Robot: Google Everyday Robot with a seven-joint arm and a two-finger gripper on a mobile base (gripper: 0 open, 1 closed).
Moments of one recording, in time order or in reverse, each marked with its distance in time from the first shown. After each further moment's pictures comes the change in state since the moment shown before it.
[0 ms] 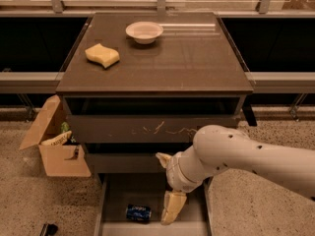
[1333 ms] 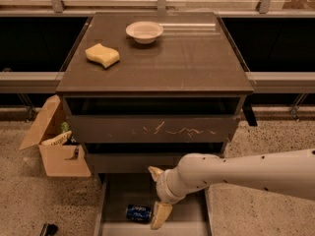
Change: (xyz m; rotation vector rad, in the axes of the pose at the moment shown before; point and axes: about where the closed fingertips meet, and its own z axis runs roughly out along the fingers) arm 0.041 -0.014 0.125 0.027 -0.040 -0.005
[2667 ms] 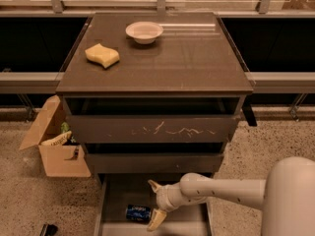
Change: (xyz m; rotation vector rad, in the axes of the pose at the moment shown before) arm 0.092 -0.022 0.170 -0.002 -0.216 0.083
